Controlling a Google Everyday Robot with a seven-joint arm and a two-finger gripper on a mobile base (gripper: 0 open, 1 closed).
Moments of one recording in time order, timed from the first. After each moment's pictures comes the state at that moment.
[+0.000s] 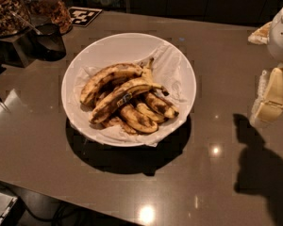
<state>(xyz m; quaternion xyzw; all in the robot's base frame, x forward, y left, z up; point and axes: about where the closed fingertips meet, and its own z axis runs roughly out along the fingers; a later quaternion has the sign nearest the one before) 0.438 -0.217 0.976 -0.60 0.78 -0.03 0.16</state>
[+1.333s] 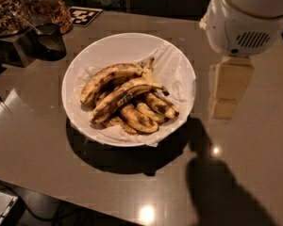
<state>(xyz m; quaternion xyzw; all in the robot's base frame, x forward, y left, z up) 0.432 -0.129 1.002 -0.67 0.72 -0.10 0.14</state>
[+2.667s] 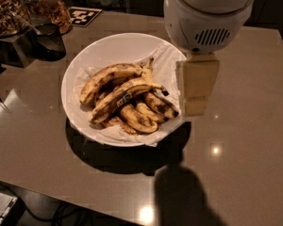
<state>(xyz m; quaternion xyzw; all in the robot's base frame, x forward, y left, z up) 0.429 -0.071 1.024 -0.71 0.66 -0.16 0.16</state>
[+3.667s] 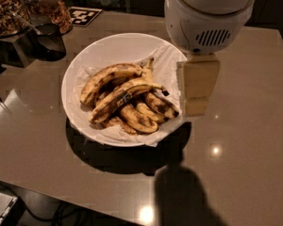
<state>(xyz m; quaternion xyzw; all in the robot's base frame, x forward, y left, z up) 0.429 -0.071 1.024 -0.71 0.66 -0.16 0.16</state>
